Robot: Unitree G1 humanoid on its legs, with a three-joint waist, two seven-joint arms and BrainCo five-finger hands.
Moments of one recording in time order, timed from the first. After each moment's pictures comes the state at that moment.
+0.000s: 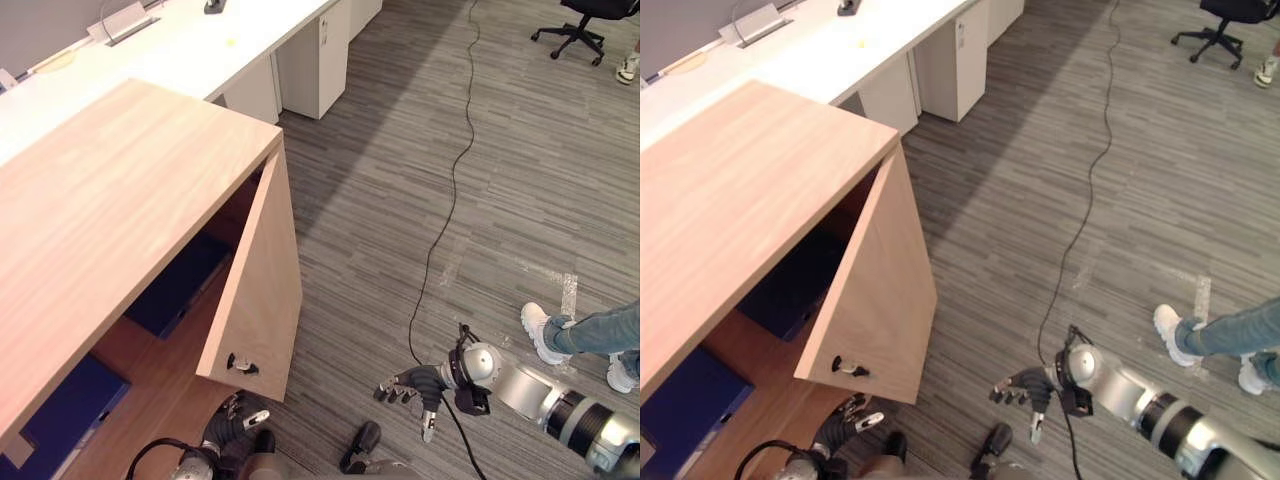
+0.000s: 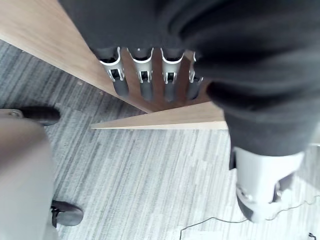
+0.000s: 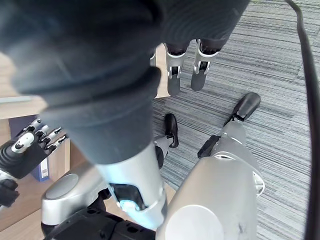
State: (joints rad) left arm 0.36 0.09 0.07 0.28 0.09 0.08 -0.20; right arm -0.27 -0.90 0.81 0.09 0.06 0.18 0.81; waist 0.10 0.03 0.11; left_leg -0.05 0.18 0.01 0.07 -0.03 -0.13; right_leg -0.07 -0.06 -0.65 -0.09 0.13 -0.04
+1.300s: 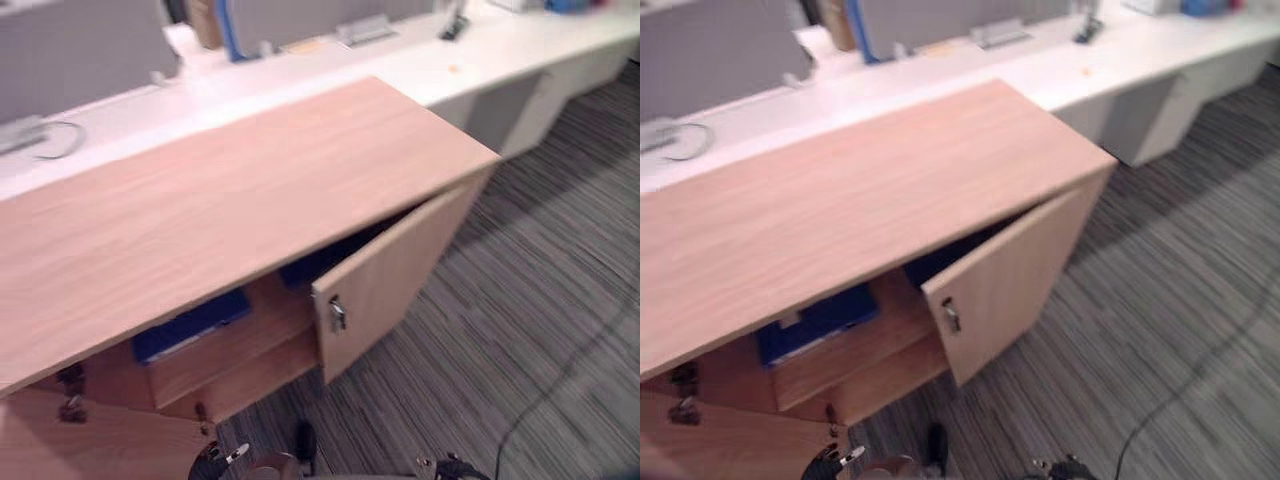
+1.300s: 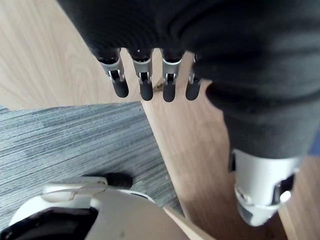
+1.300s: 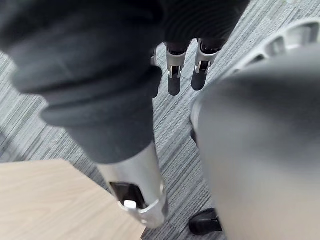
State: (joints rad) left arm 0.29 0.05 0.20 0.75 0.08 0.05 0.02; right arm 0.07 -0.06 -0.49 1.01 -0.14 0.13 -0.08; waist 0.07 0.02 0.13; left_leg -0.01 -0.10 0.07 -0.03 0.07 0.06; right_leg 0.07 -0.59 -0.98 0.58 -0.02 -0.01
